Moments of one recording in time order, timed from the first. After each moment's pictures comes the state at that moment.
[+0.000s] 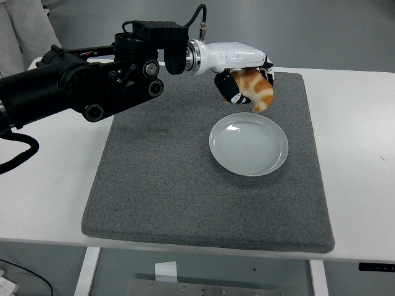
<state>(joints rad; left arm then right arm) -1.36 0.24 -0.22 -1.05 1.41 -0.21 -0.09 -0.02 0.00 -0.09 0.06 0.07 -0.12 0.26</state>
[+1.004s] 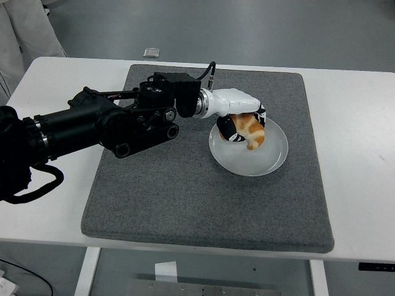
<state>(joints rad) -1.23 0.09 -0.15 -0.89 1.49 -0.15 -0.10 -0.02 0.00 -0.09 0.06 0.07 -0.12 0.26</state>
